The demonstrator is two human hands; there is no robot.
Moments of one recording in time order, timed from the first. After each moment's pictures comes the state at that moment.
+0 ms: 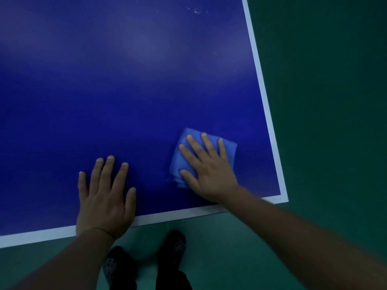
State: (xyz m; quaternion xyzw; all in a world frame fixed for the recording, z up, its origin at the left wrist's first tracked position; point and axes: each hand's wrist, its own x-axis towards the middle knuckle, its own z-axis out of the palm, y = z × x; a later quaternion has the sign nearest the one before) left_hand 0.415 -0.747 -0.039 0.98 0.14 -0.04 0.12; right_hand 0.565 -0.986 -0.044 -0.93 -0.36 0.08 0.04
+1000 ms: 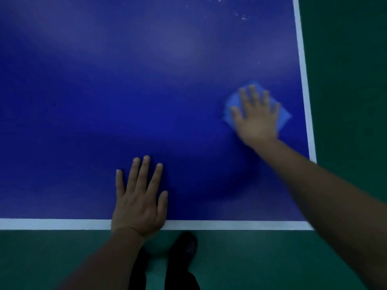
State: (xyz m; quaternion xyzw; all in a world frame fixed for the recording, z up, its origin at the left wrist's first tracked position) left_hand 0.414 -0.744 -0.047 0.98 0.14 -0.05 0.09; right_hand 0.715 -0.940 -0.042 -0.99 -0.15 0.09 0.01
